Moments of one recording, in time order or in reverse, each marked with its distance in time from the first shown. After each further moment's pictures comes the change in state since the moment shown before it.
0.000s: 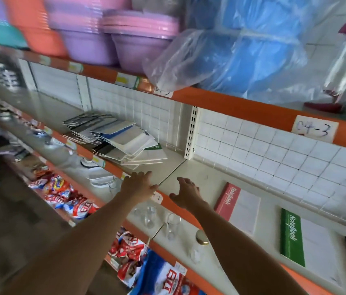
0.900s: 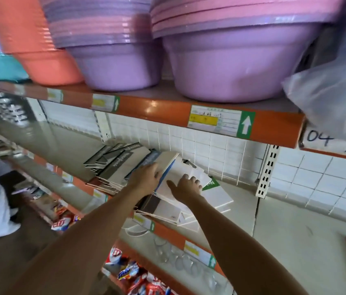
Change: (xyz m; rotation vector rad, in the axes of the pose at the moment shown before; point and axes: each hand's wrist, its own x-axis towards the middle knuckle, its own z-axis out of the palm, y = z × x) left_hand 0.271 -0.245 -0.044 -0.125 0.153 0.120; right_hand 0.312 -0.213 0.070 0.111 0.044 0.221
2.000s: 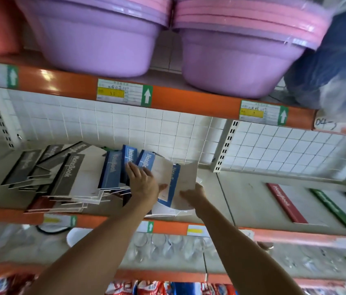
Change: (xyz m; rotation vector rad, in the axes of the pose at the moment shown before) left_hand 0.020 -0.018 0.051 0.301 -0.142 0.223; right_hand -0.055 0.001 0.028 0.855 0.406 0.537
